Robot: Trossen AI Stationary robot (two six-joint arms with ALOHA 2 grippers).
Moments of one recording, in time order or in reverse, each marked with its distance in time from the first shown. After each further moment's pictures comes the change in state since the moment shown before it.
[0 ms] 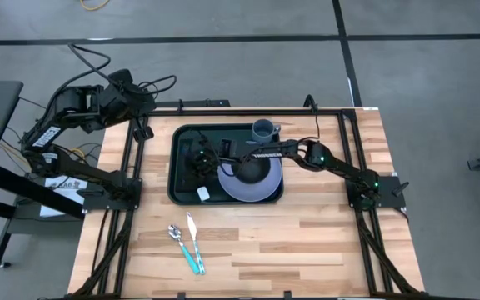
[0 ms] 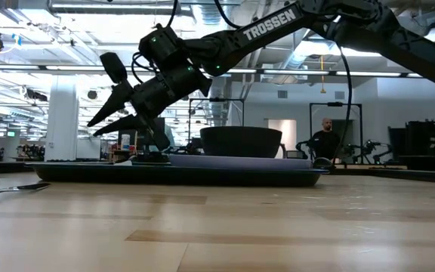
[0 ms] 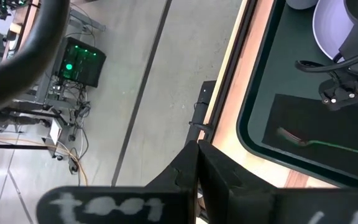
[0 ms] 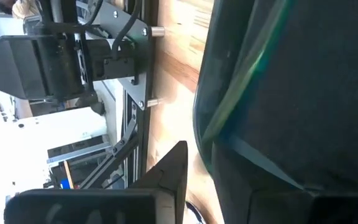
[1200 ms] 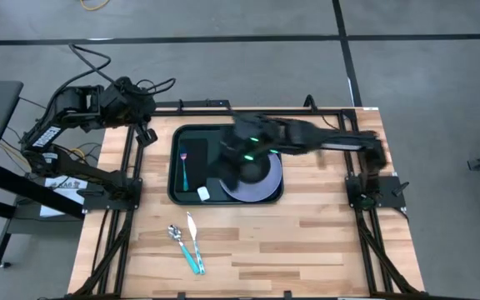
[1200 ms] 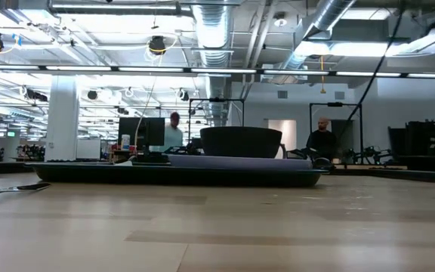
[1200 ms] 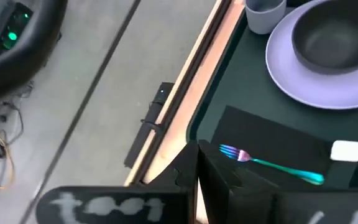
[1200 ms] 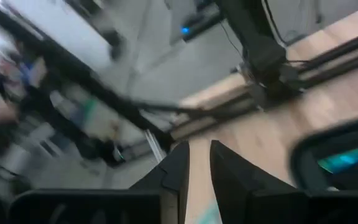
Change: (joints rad) left arm 0.004 0.000 0.000 -0.022 0.160 -0.229; right arm 0.173 -0.620 0.000 -0.400 0.145 -0.753
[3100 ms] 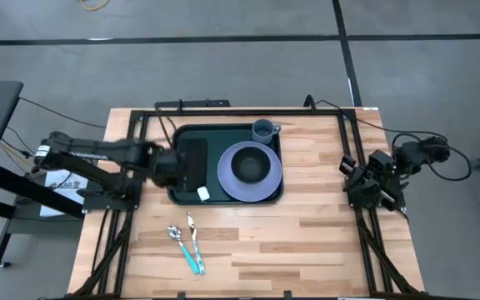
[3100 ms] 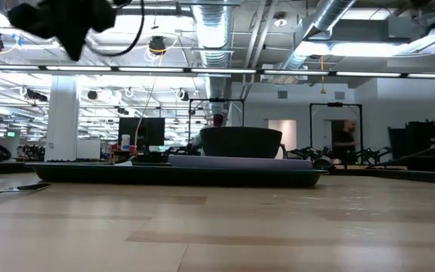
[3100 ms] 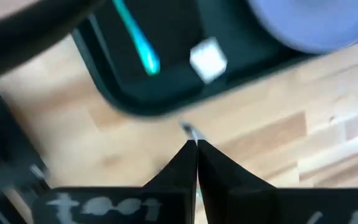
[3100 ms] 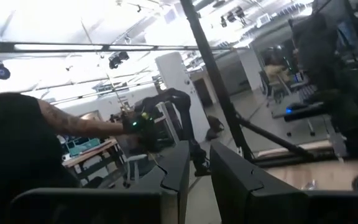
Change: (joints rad) left arm -0.352 0.005 -0.668 0.286 0.434 -1.375; right arm 0.426 -1.776 -1.714 0.595 0.211 -0.158
